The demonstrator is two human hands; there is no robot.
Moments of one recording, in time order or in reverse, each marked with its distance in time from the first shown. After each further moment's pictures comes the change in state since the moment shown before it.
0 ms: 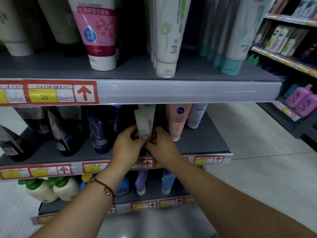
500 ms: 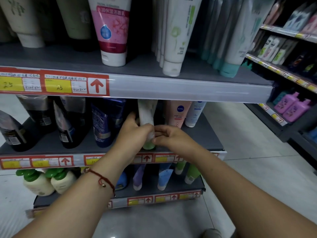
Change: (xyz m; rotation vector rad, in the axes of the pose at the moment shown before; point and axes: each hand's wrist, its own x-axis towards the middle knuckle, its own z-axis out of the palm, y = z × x) left_hand -0.018 0.055 -0.014 -0.290 -0.080 -0.170; right_hand -0.019 -0.034 -0.057 0.262 -0.358 0.158
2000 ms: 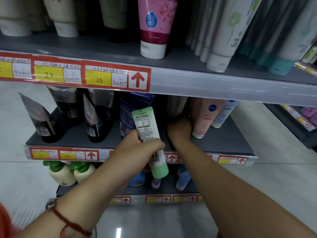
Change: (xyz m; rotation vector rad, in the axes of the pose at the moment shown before) left_hand -0.045 0.005 -0.075 0.007 -0.118 -0.292; right_hand 0.122 0.038 0.058 -0.502 0.795 0.177
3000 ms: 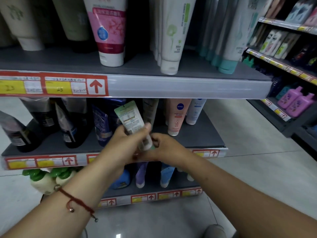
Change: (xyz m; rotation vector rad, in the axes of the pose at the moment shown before) left_hand 0.015 0.004 0.050 -0.183 0.058 0.060; right_hand -0.079 0.016 -0.128 0.359 -0.839 -0.173
